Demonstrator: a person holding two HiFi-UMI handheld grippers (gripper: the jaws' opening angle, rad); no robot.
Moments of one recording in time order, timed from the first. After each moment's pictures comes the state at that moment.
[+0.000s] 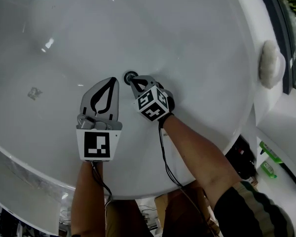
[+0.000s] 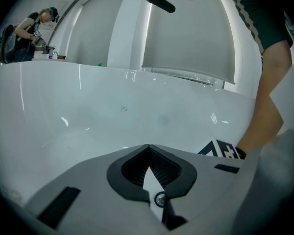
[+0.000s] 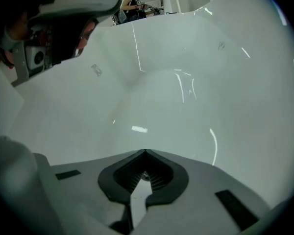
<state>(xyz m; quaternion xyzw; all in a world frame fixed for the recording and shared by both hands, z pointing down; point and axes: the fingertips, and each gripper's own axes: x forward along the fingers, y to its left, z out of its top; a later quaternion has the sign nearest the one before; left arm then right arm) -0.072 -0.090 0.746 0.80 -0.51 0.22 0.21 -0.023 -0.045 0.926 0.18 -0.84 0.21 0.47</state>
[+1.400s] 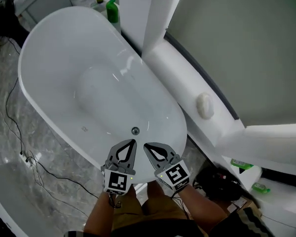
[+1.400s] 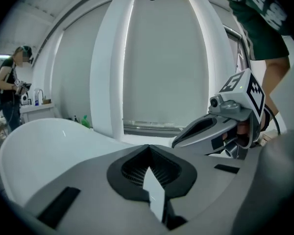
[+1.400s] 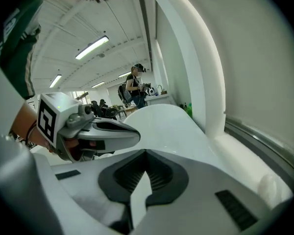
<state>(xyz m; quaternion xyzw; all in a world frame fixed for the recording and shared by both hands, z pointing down) -0.024 -0.044 0.390 0.86 -0.46 0.20 0.13 0.010 -0.030 0.403 0.28 -0.92 0.19 0.21</state>
